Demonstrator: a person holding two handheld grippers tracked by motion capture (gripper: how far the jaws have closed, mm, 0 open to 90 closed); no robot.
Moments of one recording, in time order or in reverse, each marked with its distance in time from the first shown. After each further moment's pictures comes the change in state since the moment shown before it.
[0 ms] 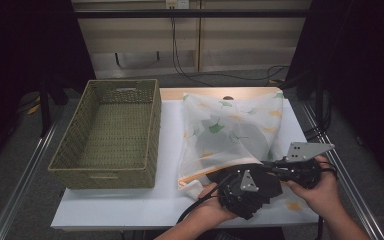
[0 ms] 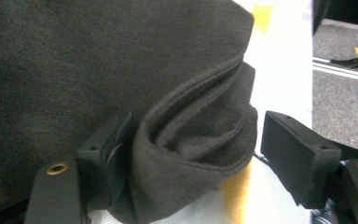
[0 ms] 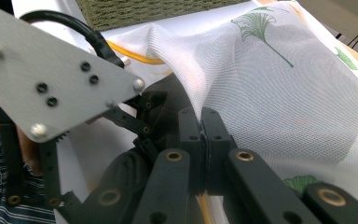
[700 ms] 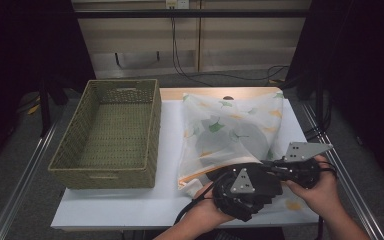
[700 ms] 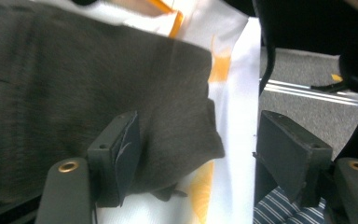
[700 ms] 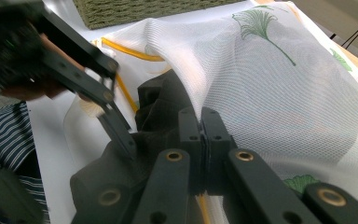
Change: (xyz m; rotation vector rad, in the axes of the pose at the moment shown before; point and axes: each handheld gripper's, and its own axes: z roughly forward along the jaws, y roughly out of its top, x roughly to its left) left arm -0.010 0.009 -0.038 -0.141 -0.039 0.017; right arm 0.002 0.003 0.001 0.010 -0.019 -0.012
